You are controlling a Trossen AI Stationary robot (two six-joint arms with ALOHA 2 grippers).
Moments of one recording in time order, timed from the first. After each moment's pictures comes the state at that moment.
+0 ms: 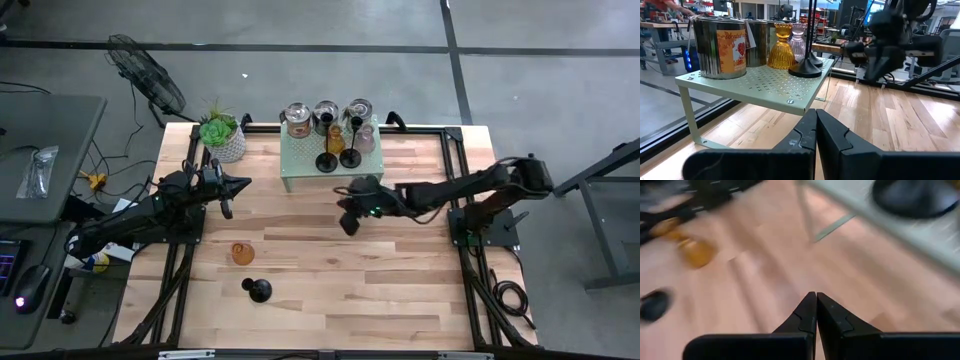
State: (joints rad) left arm 0.37 0.01 0.03 0.00 0.03 -0.08; right arm 0.04 1.50 0.88 0.00 0.30 0.55
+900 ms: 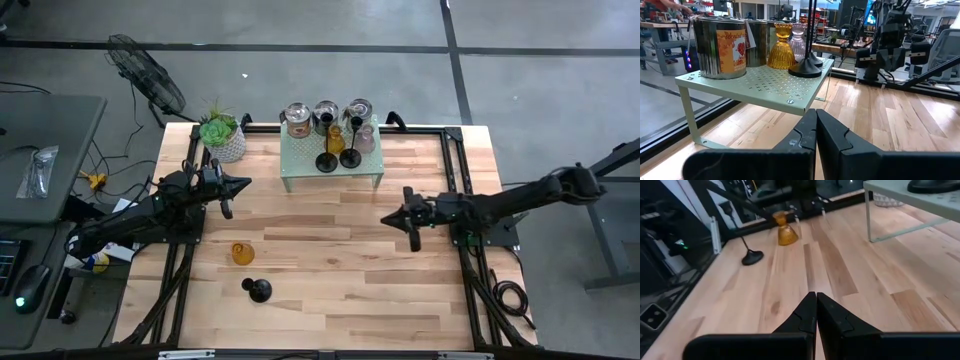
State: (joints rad) left arm 0.37 0.01 0.02 0.00 0.03 -0.08; right arm 0.09 0.81 0.10 0.49 0.05 0.30
